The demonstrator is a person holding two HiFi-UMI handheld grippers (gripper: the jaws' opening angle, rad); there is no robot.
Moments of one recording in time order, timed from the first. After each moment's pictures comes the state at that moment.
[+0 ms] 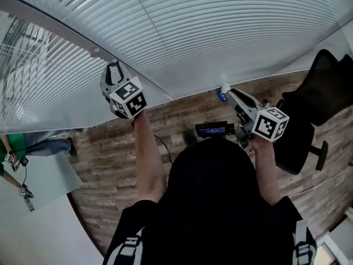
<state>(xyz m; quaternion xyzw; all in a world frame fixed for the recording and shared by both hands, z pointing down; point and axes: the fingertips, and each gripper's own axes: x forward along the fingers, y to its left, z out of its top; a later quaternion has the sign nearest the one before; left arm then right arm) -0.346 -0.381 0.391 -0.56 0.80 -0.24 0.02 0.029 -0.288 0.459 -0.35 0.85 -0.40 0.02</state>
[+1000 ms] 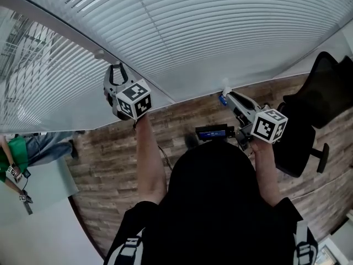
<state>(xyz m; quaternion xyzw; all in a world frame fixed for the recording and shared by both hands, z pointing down) -0.338 -0.384 0.383 -0.55 0.78 -0.30 0.08 0.022 -0.285 0.457 -0.34 0.85 -0.40 0.02</state>
